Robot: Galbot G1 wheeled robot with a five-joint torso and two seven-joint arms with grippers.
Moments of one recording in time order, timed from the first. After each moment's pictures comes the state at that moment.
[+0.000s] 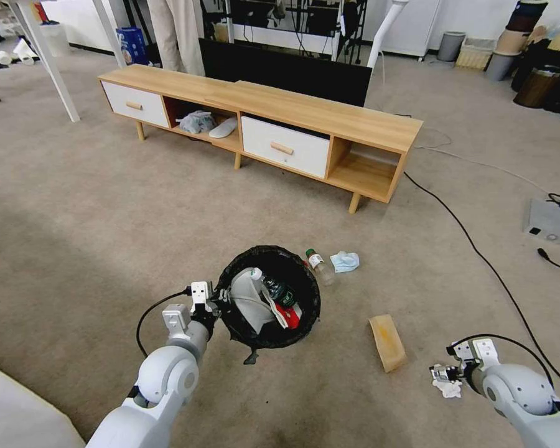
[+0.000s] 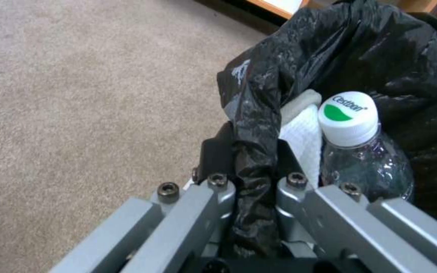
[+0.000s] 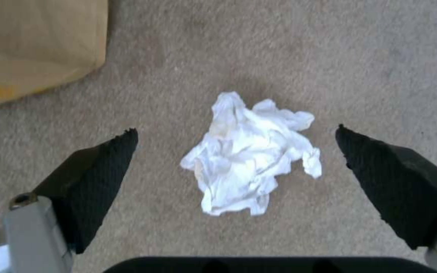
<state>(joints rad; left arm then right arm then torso) 1.23 -1.20 -0.27 -1.88 -0.61 0.29 -0.20 -1.32 0.84 0.46 1.51 0.57 -0.73 0.04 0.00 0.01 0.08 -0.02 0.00</state>
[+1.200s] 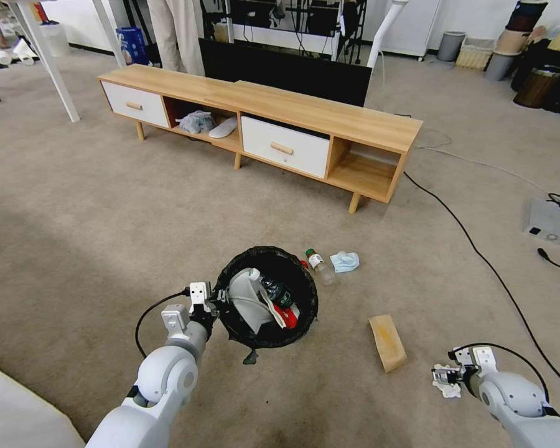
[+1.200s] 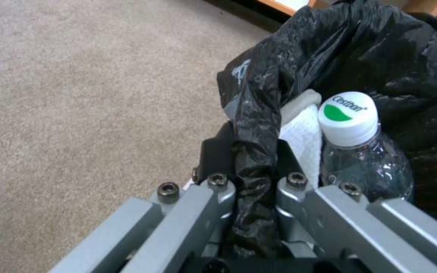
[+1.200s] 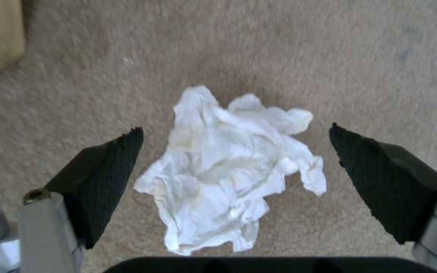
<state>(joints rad) 1.23 -1.20 -0.28 -1.87 -0.61 0.28 -0.20 -1.26 0.90 0.43 1.31 0.50 -0.59 0.00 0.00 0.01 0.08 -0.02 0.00</state>
